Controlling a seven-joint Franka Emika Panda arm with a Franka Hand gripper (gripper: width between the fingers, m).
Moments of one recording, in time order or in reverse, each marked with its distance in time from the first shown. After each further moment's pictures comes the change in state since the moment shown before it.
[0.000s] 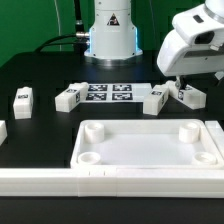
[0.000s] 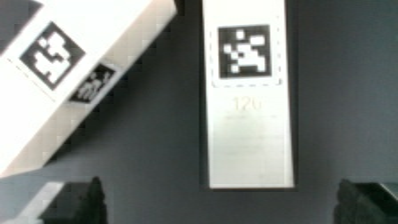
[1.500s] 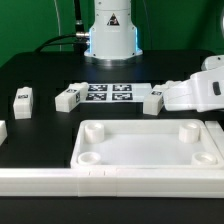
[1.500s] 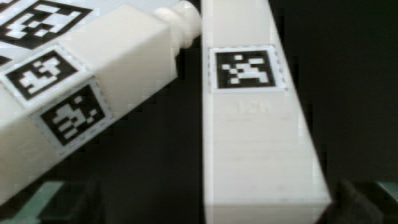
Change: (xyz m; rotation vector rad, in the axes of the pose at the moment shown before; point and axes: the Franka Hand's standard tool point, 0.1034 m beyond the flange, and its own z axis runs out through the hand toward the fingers) arm 0.014 -0.002 0.039 0.005 -0.570 -0.017
